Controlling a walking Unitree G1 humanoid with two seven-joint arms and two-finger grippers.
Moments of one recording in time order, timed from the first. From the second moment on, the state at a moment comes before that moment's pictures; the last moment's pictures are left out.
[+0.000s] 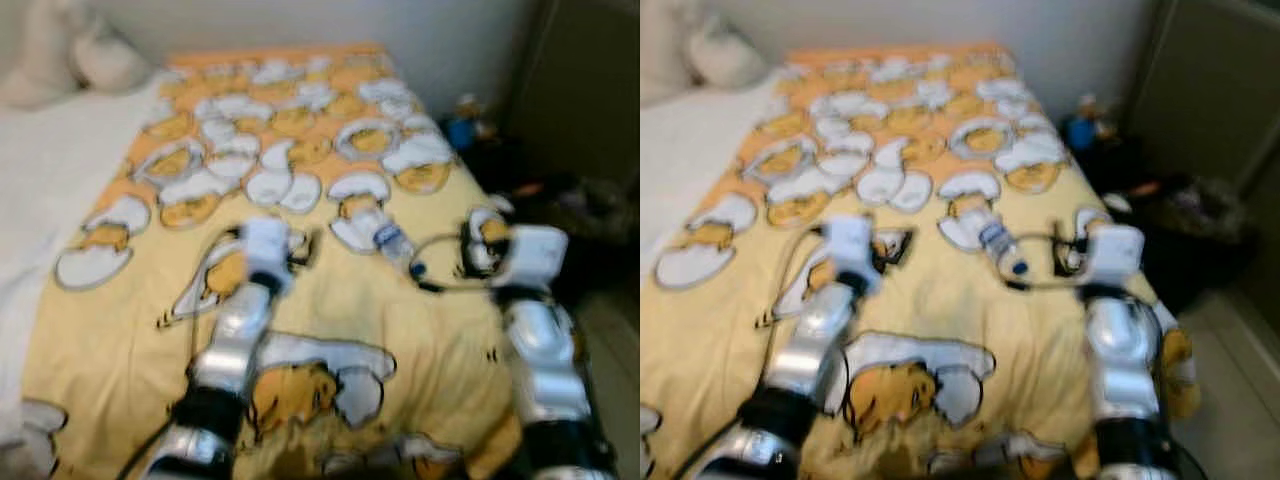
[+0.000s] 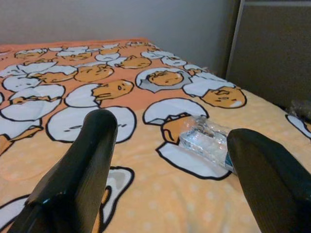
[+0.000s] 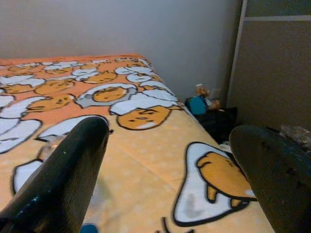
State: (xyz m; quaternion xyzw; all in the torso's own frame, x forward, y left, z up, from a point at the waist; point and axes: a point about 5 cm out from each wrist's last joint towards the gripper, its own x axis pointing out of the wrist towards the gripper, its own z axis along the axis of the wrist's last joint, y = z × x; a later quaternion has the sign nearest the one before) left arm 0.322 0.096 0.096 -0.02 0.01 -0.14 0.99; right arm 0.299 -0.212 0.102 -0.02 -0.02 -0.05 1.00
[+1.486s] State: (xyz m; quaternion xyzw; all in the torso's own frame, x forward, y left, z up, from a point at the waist) left arm 0.322 0.099 0.100 -0.02 0.00 -0.15 0.99; right arm 0.303 -0.206 0.100 -0.03 -0.01 -0.03 1.00
